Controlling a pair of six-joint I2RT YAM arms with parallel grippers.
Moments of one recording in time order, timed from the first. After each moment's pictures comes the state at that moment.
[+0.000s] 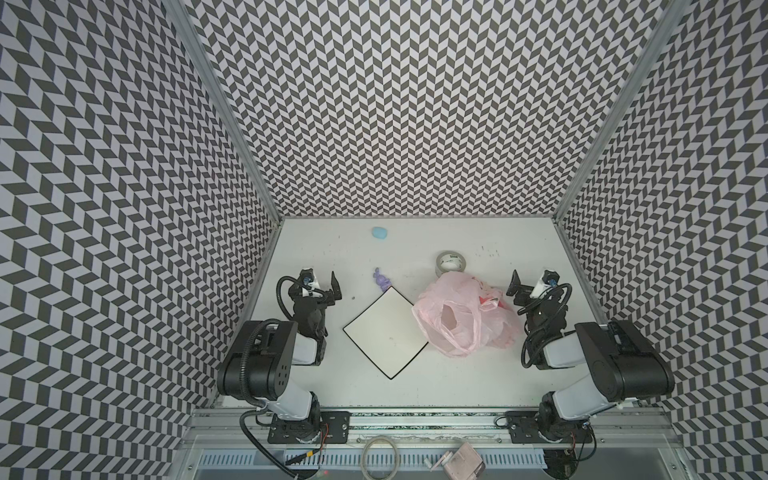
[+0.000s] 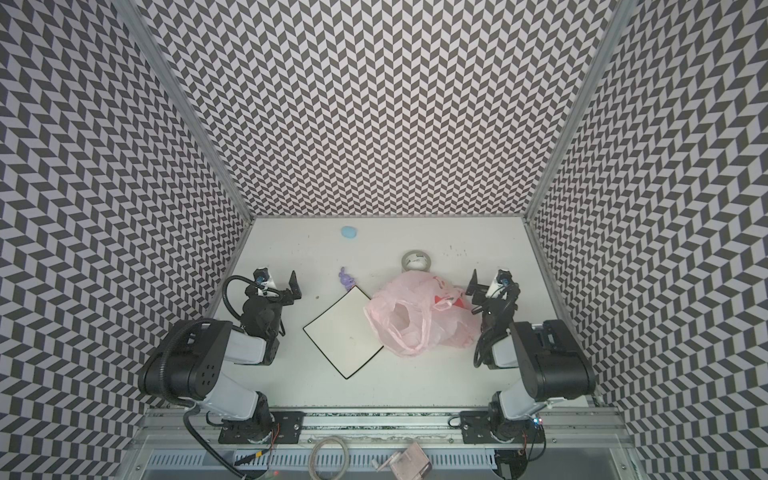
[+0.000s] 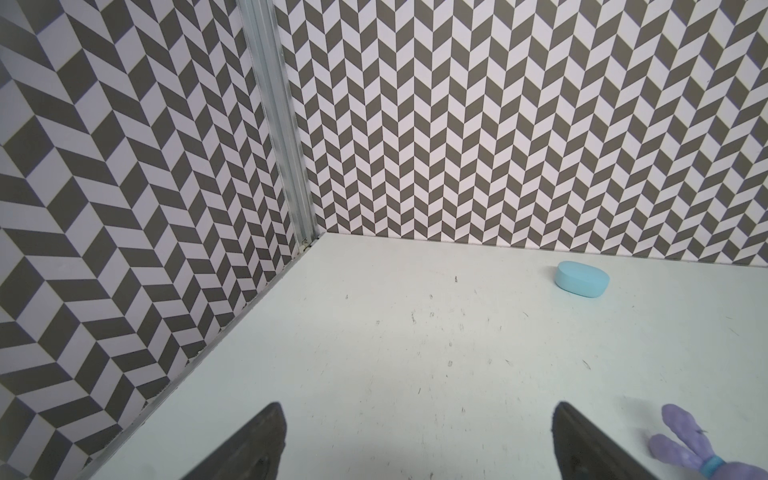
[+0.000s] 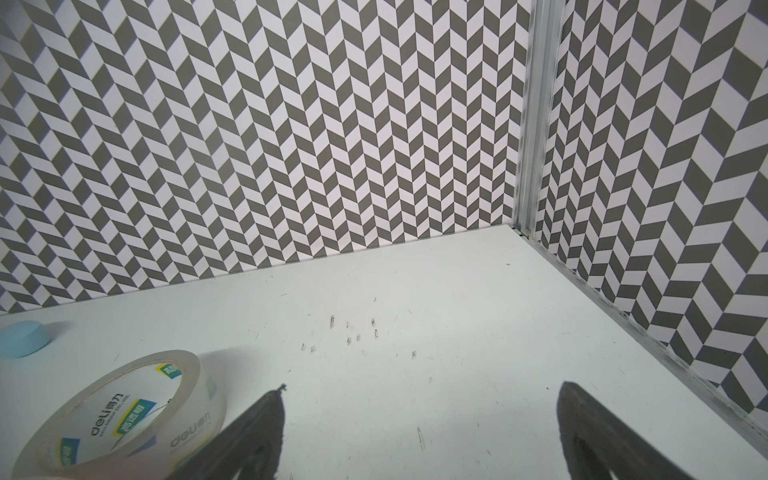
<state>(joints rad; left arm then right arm) -0.04 1.57 0.25 1.26 -0.18 -0.02 0.06 1.56 0.20 1.33 0.23 0.11</state>
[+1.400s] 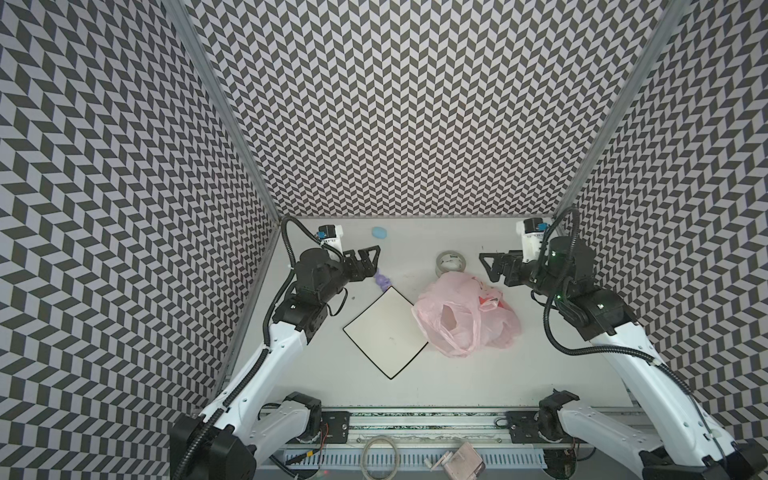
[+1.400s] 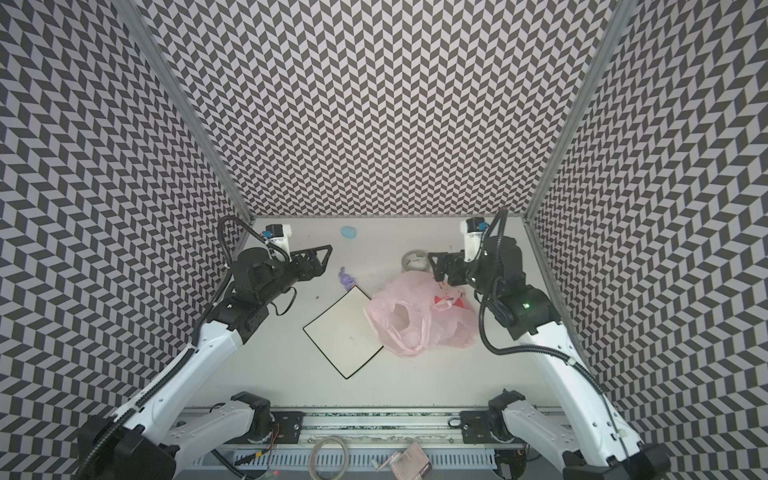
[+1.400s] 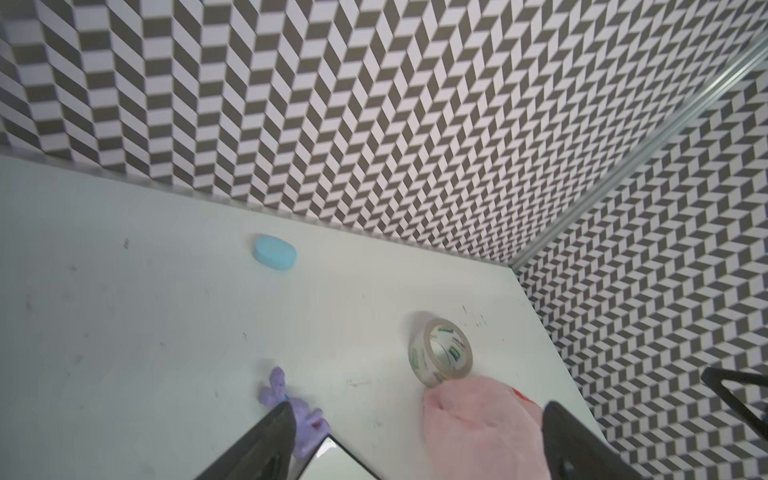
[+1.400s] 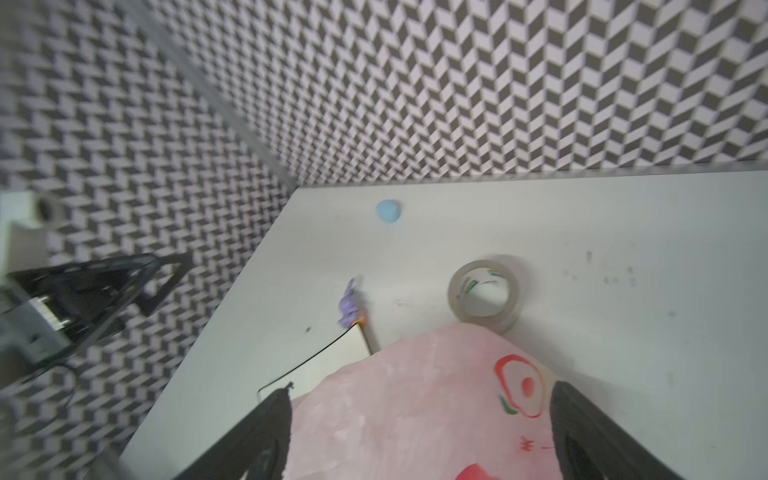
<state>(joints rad) -0.35 1.02 0.85 -0.08 0.22 -0.56 0.40 1.01 1.16 -0.59 -0.19 0.31</state>
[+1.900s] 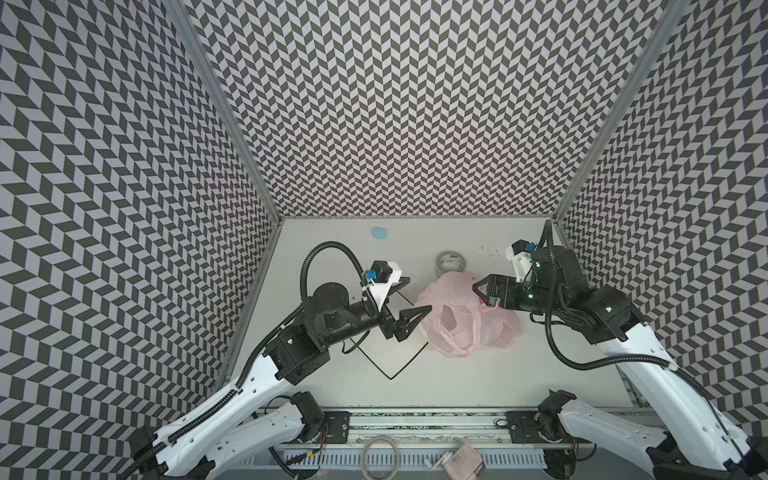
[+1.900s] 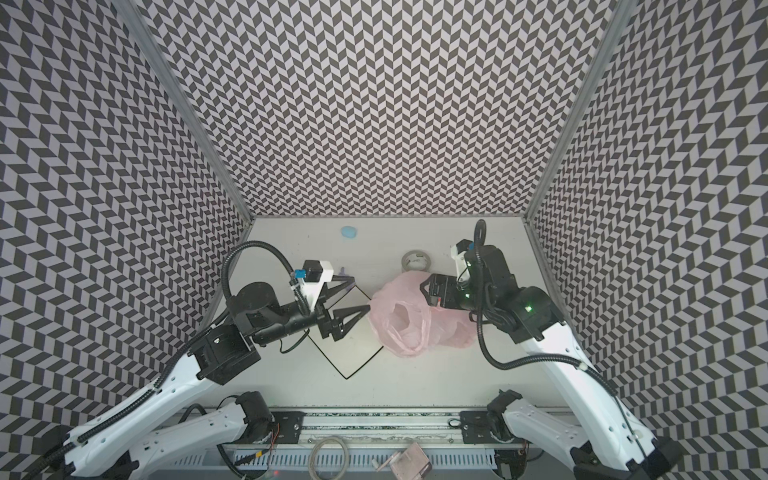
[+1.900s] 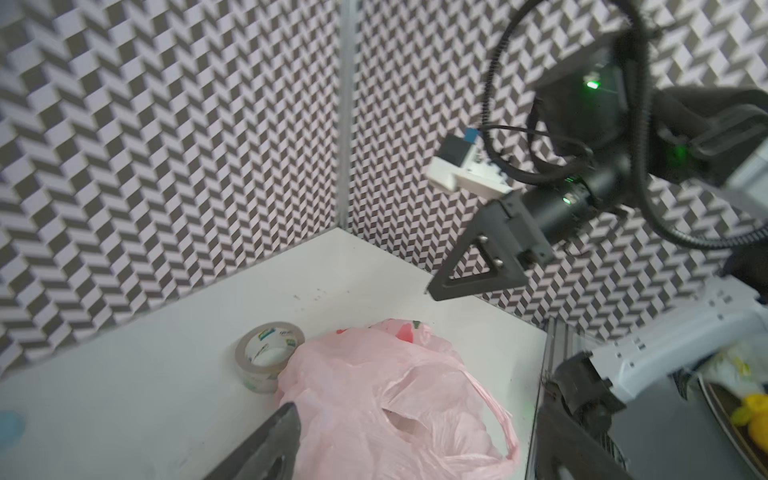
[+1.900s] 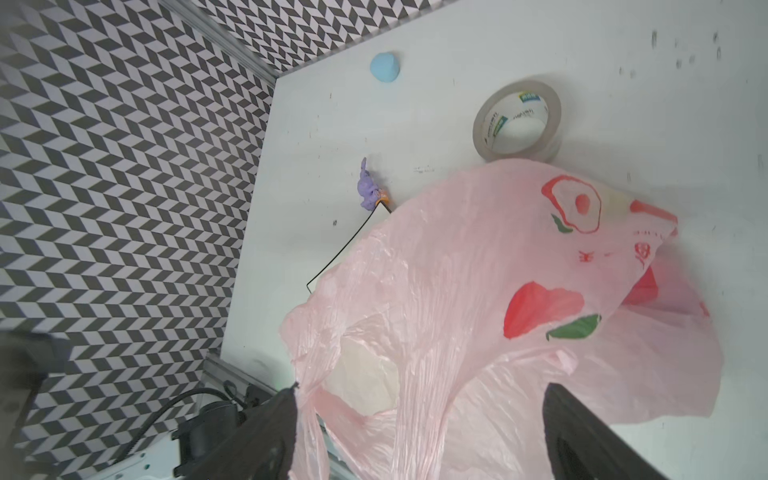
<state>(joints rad) -0.89 0.84 0.90 -0.15 0.25 -0.07 0.51 1.00 1.24 -0.98 -0.18 0.65</state>
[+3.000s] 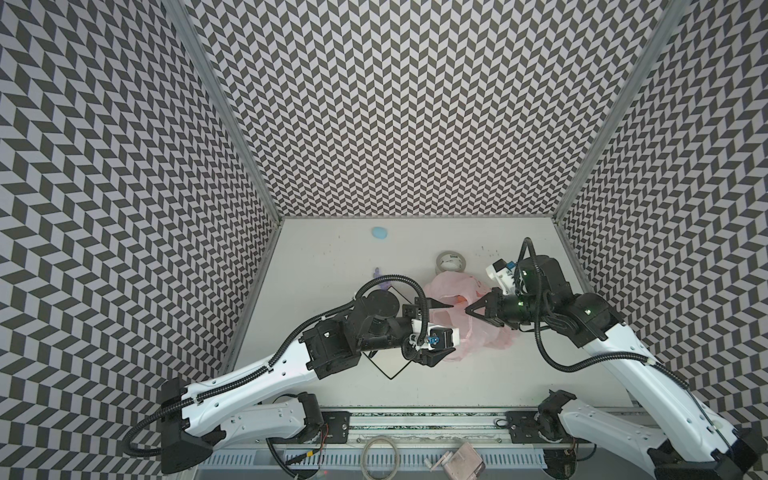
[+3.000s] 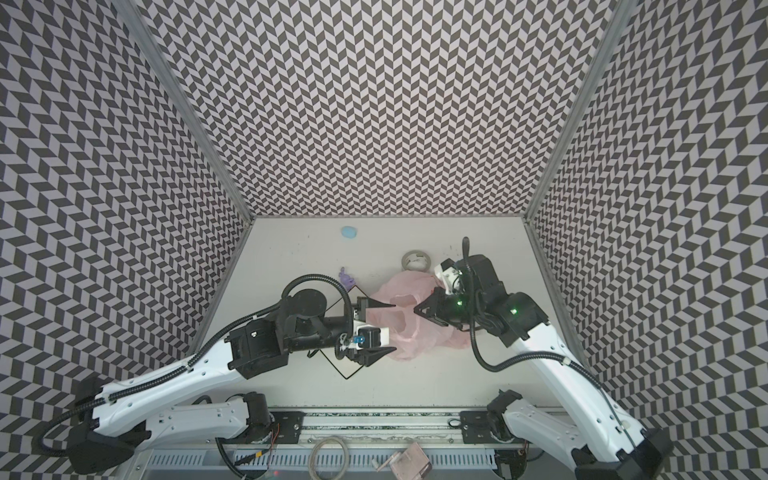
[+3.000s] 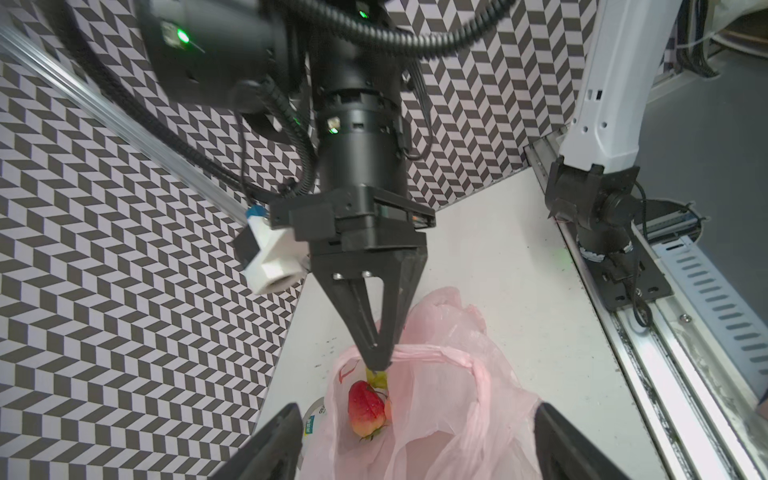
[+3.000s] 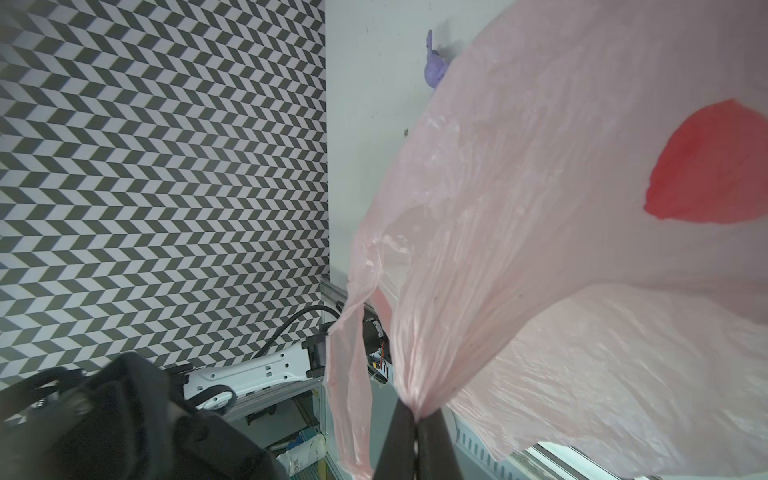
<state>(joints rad) -1.10 1.05 0.99 -0.28 0.22 0.70 0.52 1.02 1.12 -0.86 -0.54 0.86</state>
